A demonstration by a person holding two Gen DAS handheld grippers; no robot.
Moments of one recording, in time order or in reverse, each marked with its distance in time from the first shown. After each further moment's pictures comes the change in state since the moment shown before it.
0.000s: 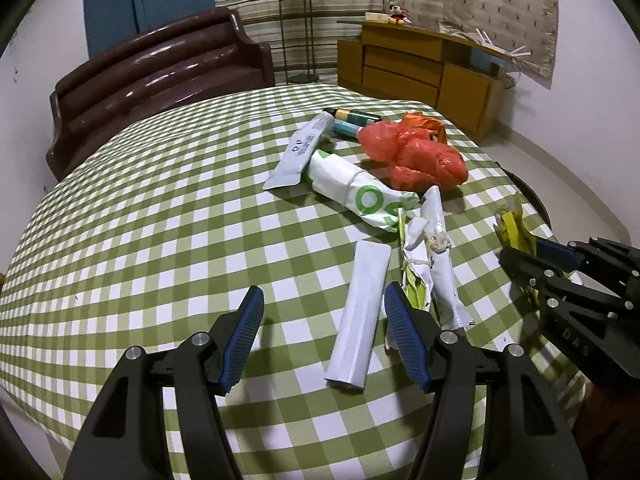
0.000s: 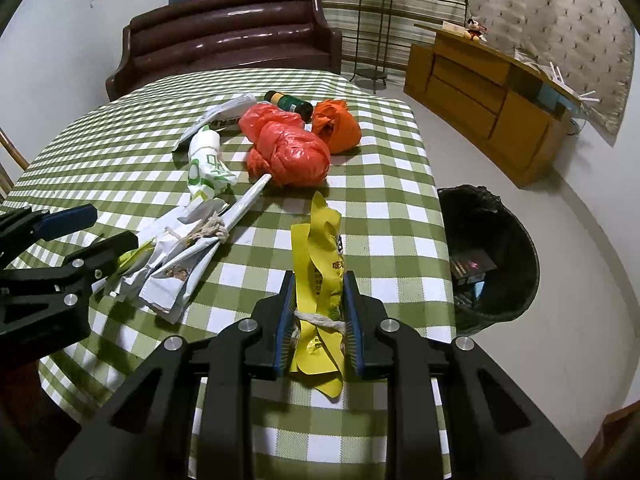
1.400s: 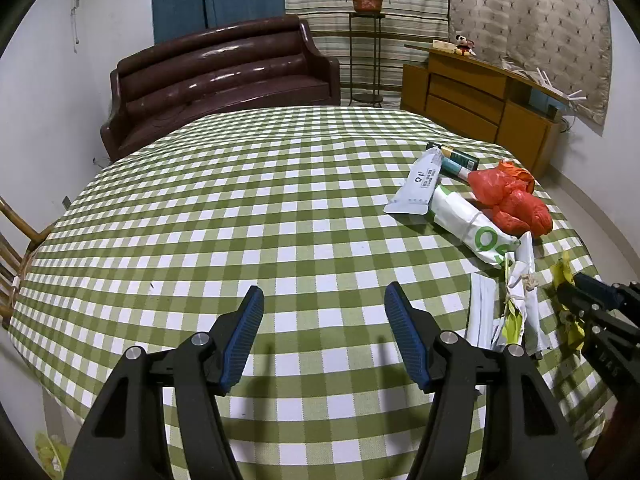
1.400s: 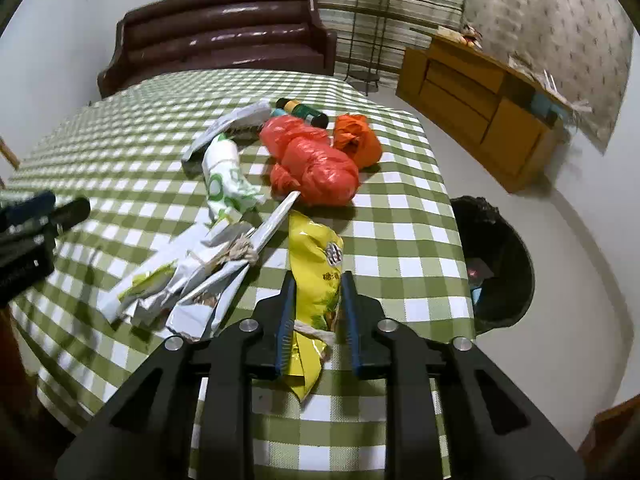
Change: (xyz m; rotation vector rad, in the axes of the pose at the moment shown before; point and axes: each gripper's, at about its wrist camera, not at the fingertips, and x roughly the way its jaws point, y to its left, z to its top) left arm -0.024 0.081 -0.009 -0.161 -0.071 0.162; right arm -0.004 0.027 0.016 0.016 0.000 -0.047
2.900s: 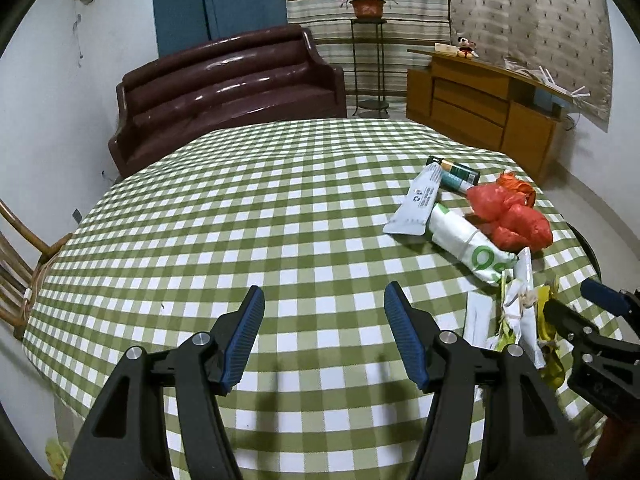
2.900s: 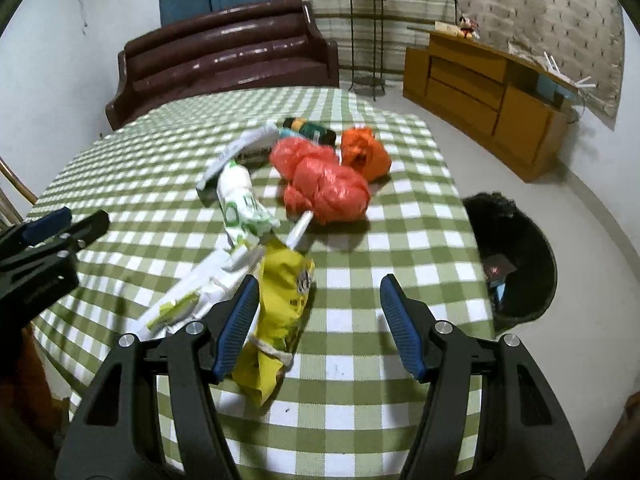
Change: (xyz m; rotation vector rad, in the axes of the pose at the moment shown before) left arm -0.005 -0.015 0.012 0.023 -0.024 0.046; right arm 0.001 0.002 0.001 0.059 -0.010 0.072
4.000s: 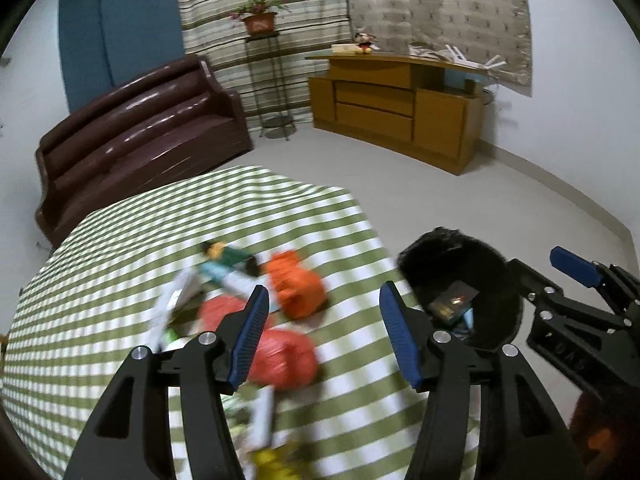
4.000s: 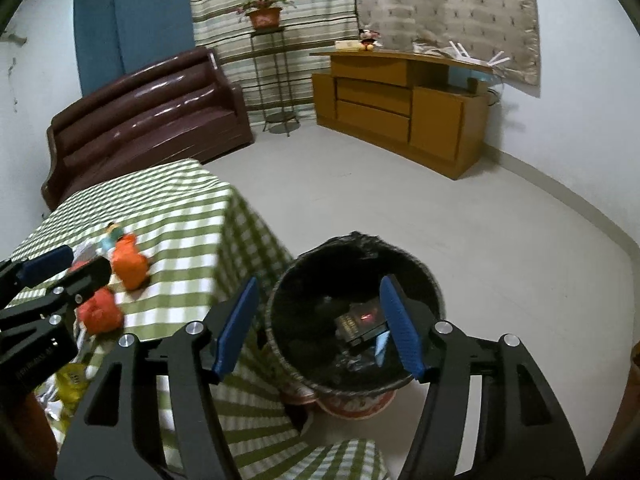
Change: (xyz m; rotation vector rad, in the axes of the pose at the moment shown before) left arm 0.019 -0.201 0.081 0.202 -0.043 -0.202; right arm -0.003 -0.183 0.040 0.215 -0.151 -0.152
